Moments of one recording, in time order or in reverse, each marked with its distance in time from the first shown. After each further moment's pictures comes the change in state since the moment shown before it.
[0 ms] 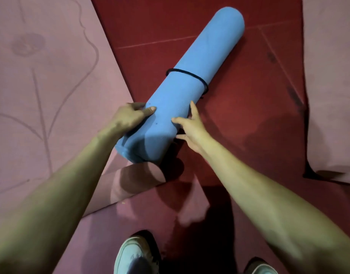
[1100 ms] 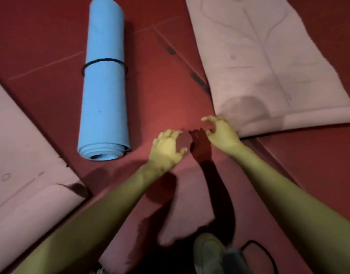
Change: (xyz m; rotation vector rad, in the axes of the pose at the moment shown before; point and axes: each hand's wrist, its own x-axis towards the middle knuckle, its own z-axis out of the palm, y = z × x) left_hand -0.089 0.096 0.272 0.573 -0.219 0.659; right_hand -0.119 -0.025 -0.292 -0.996 0.478 -0.324
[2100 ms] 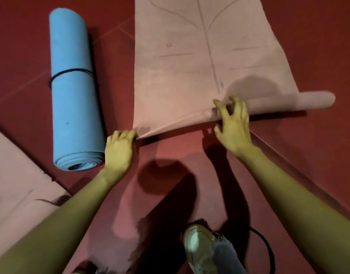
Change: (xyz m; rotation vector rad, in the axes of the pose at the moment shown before) left_hand 0.003 -0.037 0.002 0.394 0.260 0.107; right_hand -0.039 0.097 -0.036 -0.293 0.330 -0.007
